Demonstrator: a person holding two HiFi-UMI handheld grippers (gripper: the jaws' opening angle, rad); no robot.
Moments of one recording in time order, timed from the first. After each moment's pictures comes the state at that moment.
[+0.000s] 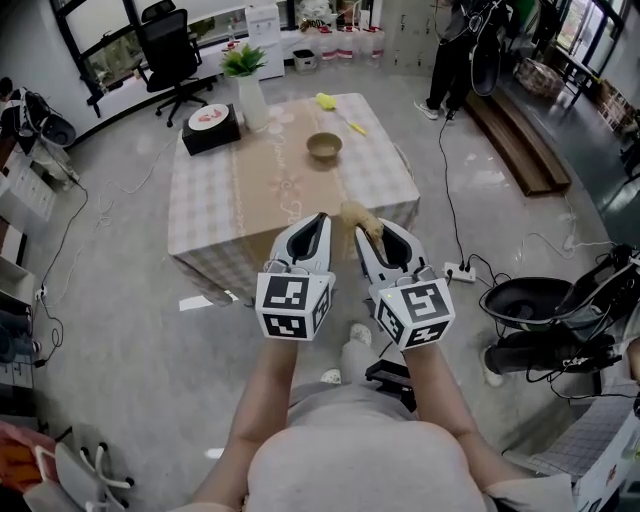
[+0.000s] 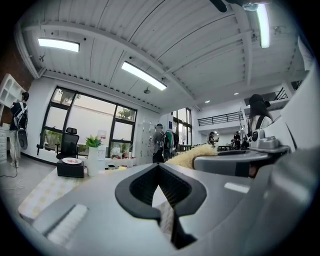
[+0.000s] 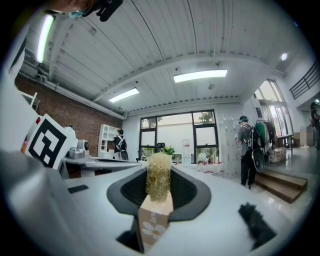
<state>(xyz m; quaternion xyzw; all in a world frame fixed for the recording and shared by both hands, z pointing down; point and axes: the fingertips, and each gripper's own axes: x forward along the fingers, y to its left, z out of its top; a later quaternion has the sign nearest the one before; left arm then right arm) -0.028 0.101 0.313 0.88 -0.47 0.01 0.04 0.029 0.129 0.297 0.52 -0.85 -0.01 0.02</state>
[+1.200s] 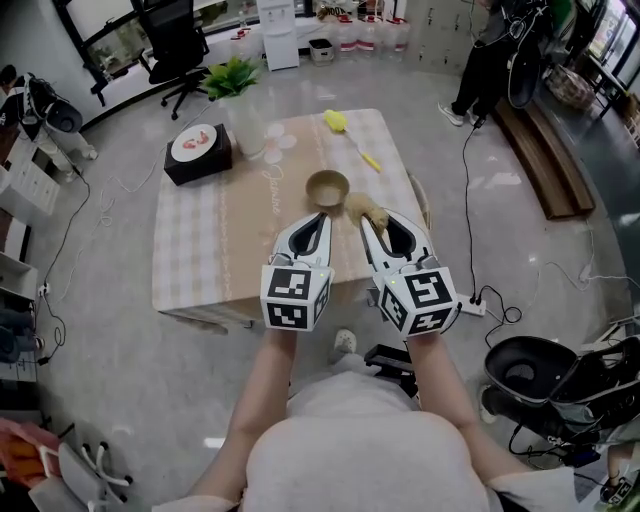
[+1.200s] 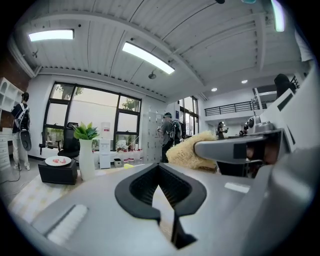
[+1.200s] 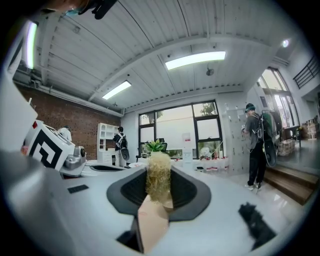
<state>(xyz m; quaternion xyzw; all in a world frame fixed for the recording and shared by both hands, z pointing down) 0.009 -0.132 0.358 0.87 -0.49 0.06 0.06 0.077 -0.114 0.320 0.50 -0.87 0.03 0.03</state>
